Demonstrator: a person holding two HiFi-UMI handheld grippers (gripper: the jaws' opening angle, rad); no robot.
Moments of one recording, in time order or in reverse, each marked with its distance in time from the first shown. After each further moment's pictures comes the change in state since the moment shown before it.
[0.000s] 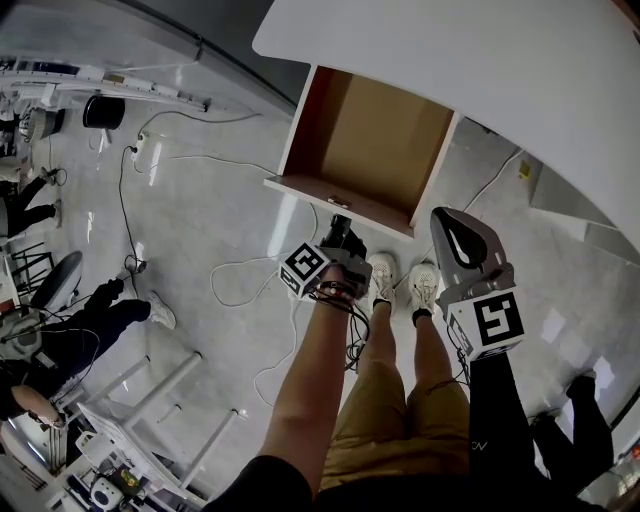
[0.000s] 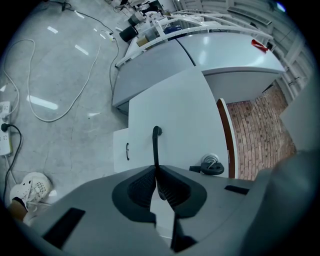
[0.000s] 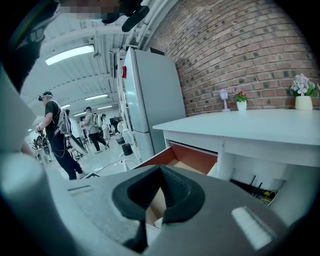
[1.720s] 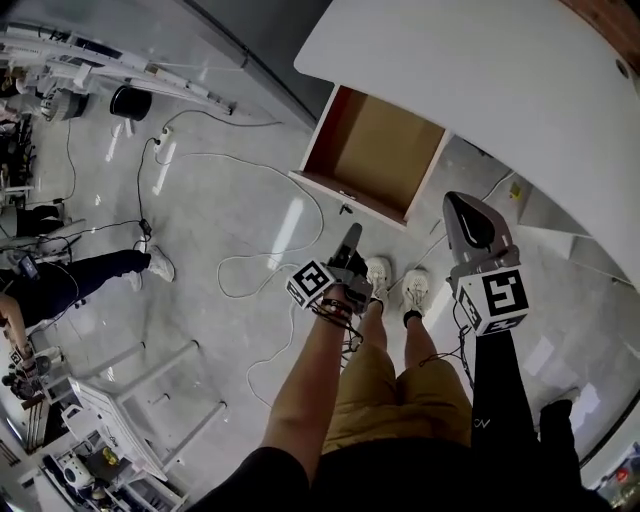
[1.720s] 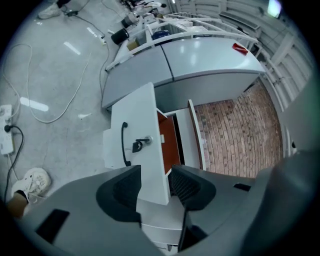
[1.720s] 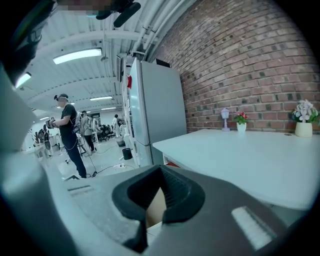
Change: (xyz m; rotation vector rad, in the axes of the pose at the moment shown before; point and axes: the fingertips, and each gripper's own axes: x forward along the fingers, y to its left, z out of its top) left arm -0.072 -0.070 -0.038 0.045 0.000 -0.092; right arm -0.042 -0.015 0.079 -0.047 -0.056 -0.009
